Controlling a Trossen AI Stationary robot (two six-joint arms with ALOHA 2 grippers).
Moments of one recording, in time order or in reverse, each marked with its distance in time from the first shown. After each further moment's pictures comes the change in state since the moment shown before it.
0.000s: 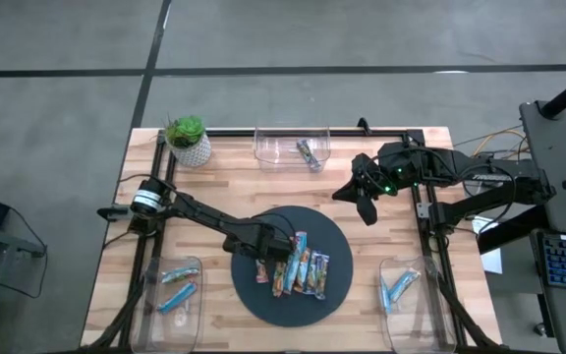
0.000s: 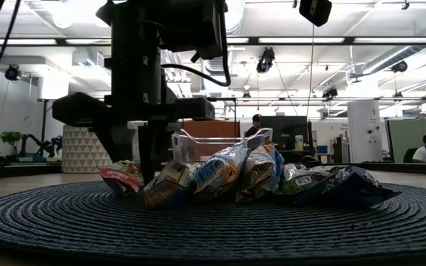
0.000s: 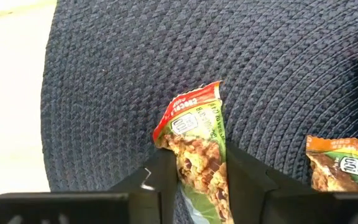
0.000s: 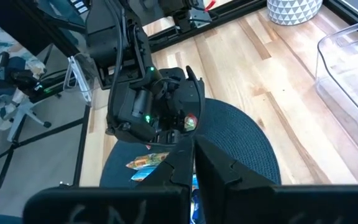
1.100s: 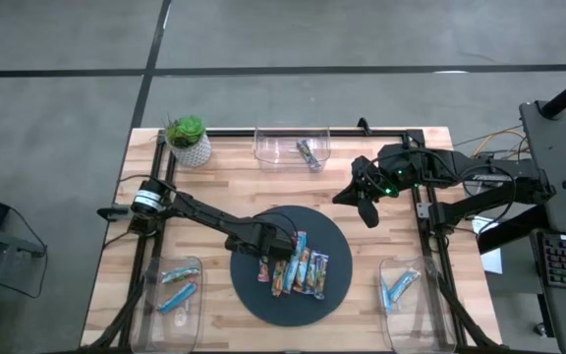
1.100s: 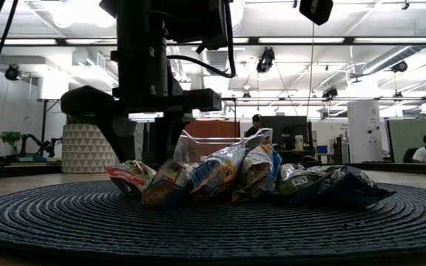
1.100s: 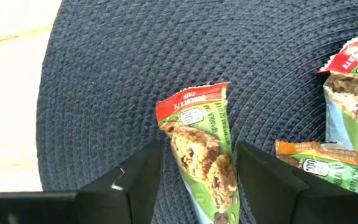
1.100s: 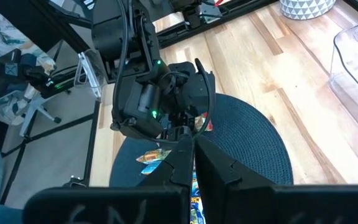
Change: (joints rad) left arm 0.000 0.001 0.051 -0.039 -0.053 0.003; right arm 0.014 0.000 0.000 0.000 -0.027 0.014
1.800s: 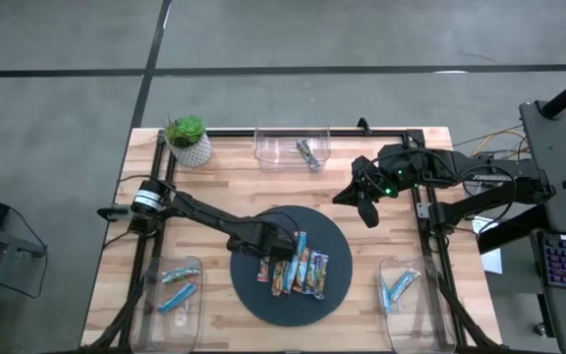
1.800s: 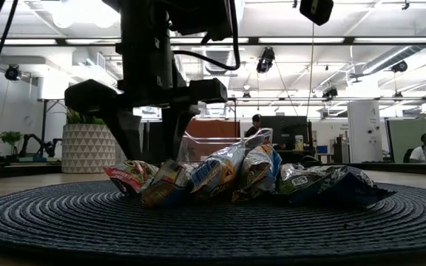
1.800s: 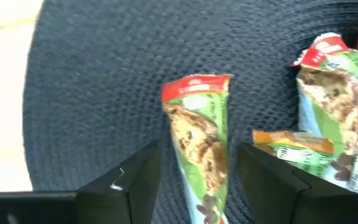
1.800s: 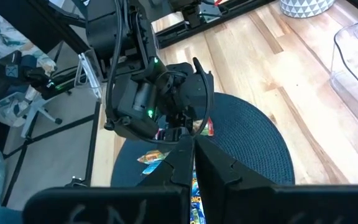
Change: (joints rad) left arm -0.001 0.000 0.031 -0.006 0.012 -0.011; right arm 0.000 0.000 0.000 -0.001 0.000 0.012
